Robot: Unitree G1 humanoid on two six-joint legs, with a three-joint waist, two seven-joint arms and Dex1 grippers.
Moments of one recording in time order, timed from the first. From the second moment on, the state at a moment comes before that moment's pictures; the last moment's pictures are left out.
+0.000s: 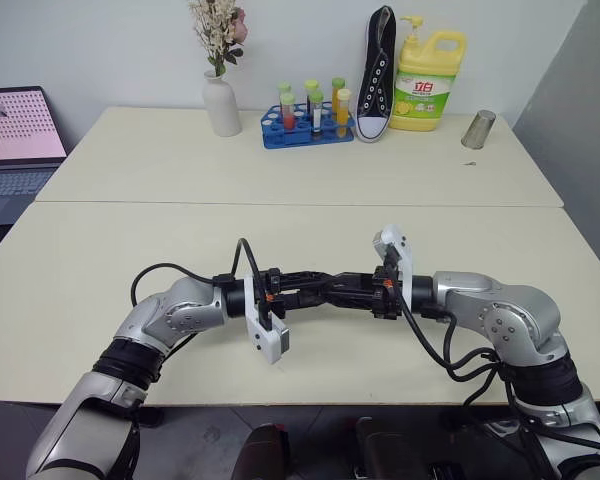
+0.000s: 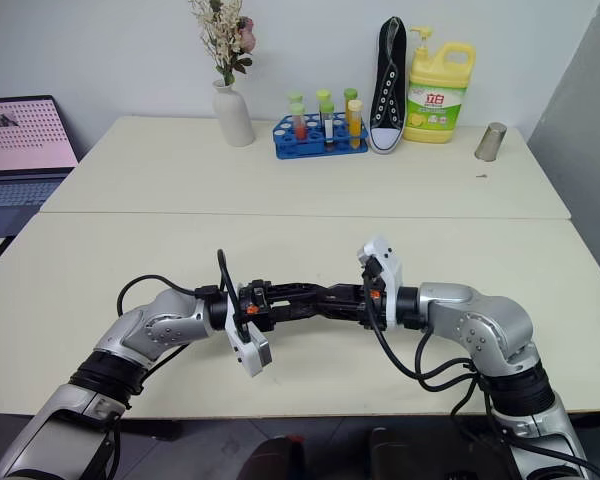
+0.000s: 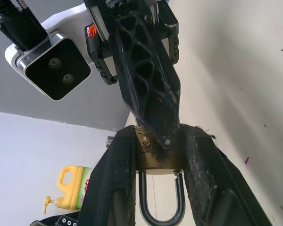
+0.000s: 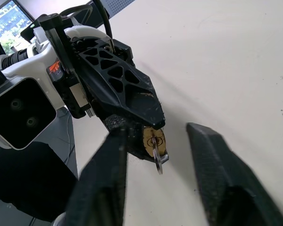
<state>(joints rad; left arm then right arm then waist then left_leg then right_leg) -0.53 0.65 -0.32 0.33 0.44 -1.14 -0.43 -0.49 -0.45 0.14 -0.32 0.77 1.04 0.68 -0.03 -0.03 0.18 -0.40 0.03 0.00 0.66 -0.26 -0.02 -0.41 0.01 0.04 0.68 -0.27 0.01</state>
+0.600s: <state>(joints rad) -0.52 0.67 -0.35 0.33 0.37 -1.13 -0.48 -0.49 -0.46 0.16 -0.32 0.74 1.02 0.72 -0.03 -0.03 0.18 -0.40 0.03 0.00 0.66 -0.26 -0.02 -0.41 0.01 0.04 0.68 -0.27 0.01</state>
